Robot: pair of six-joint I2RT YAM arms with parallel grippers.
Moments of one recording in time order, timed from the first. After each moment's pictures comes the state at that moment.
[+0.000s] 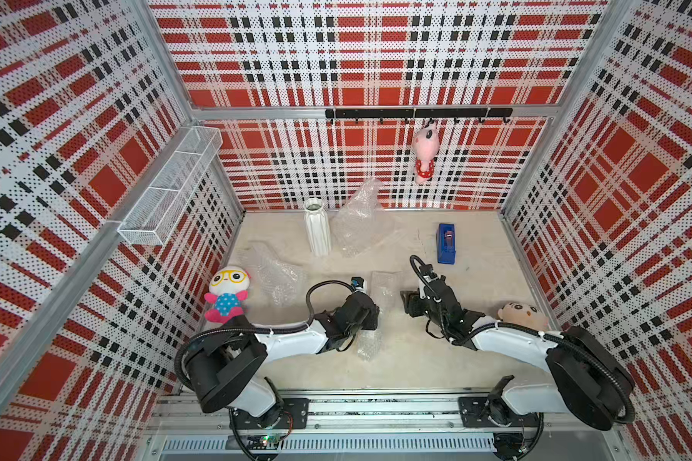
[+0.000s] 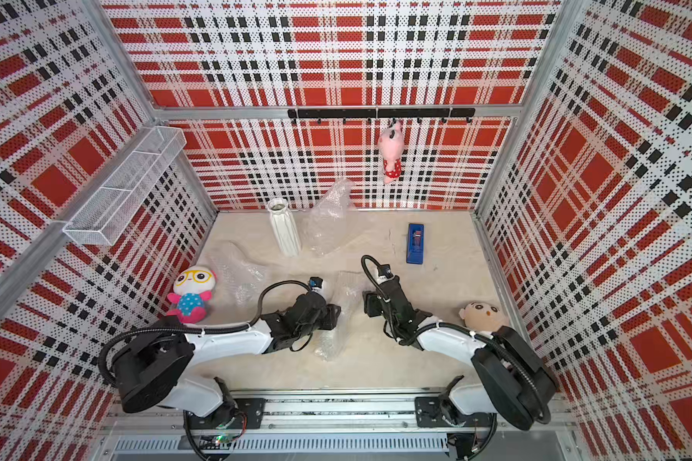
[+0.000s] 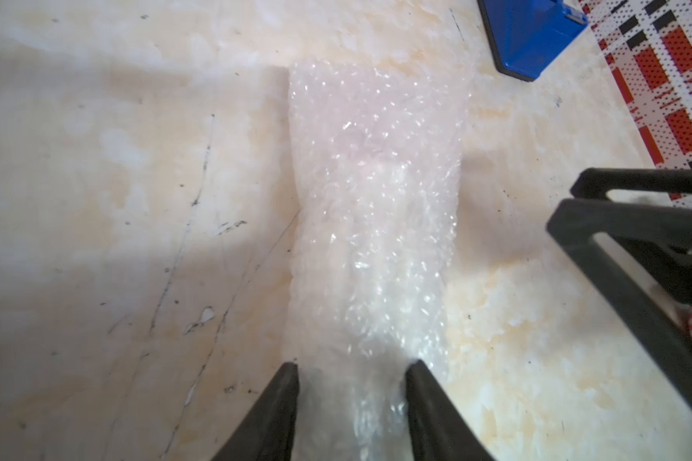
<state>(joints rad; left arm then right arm) -0.88 1.48 0.64 0.10 -0.24 -0.73 0.67 1.35 0.53 0.23 0.20 0.40</state>
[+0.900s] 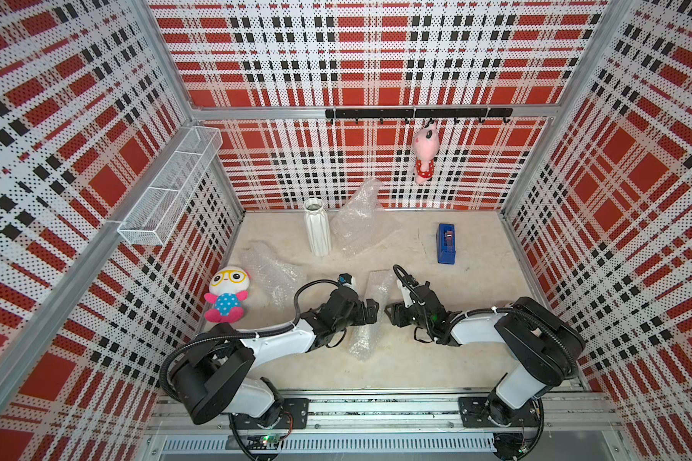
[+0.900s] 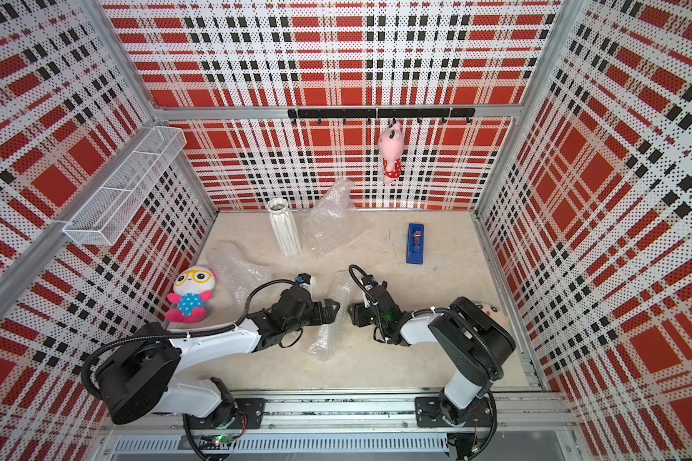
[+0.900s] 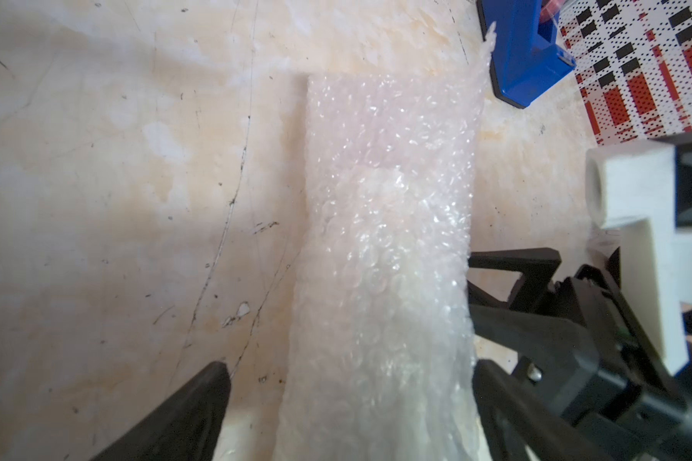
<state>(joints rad) -0.76 1.43 0.60 0.14 -0.05 -0.72 0.70 1.65 0.55 0.45 -0.06 0.45</state>
